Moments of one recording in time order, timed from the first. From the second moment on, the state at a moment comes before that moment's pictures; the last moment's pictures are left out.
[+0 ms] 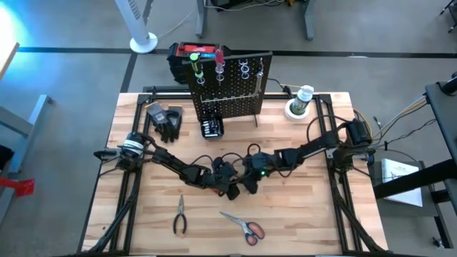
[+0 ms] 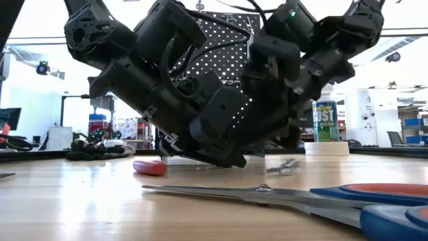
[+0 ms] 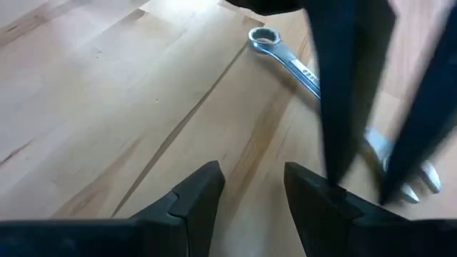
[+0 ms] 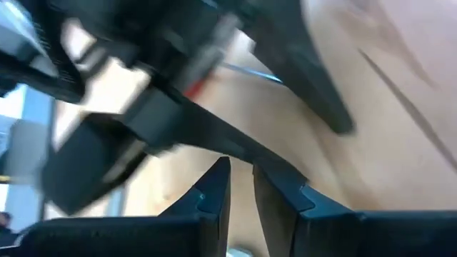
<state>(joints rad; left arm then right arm) -0.24 2.10 0.95 0.35 -0.49 -0.61 0.12 1.80 0.77 0.36 -0.15 0.70</state>
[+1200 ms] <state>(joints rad) -0.20 2.25 1.21 0.40 -0.34 -0.31 0.22 1.69 0.52 0.38 0.14 1.20</state>
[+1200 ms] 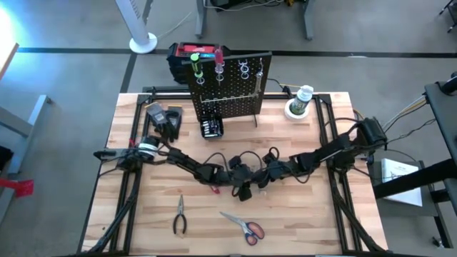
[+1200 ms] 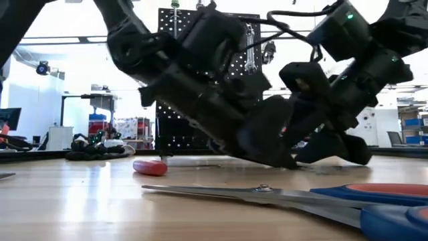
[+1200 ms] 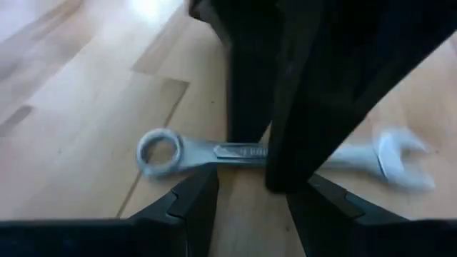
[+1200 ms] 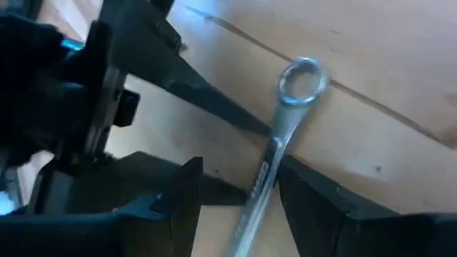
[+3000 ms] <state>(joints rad) -0.29 1.77 0.90 0.17 -0.72 -0.42 -0.18 0.96 0.61 0.32 0.26 0.39</state>
